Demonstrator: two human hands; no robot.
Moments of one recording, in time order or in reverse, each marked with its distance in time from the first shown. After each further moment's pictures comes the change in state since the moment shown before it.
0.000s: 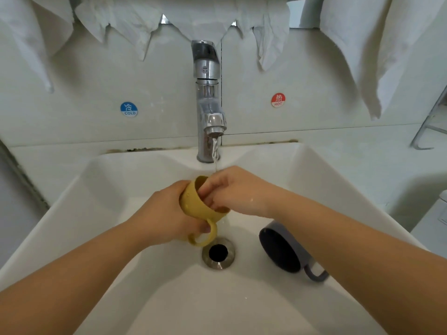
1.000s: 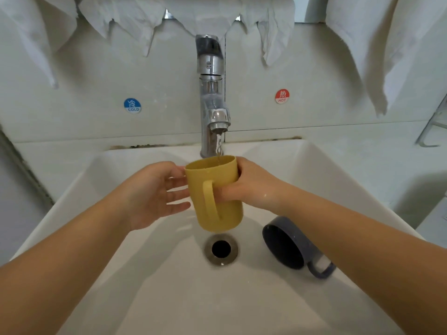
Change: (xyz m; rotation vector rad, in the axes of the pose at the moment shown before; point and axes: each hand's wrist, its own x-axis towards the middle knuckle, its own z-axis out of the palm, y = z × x) left_hand 0.002 0.012 -0.028 -0.870 -0.026 -0.333; right_hand 0.003 0.022 -0.010 0.250 0.041 -0.141
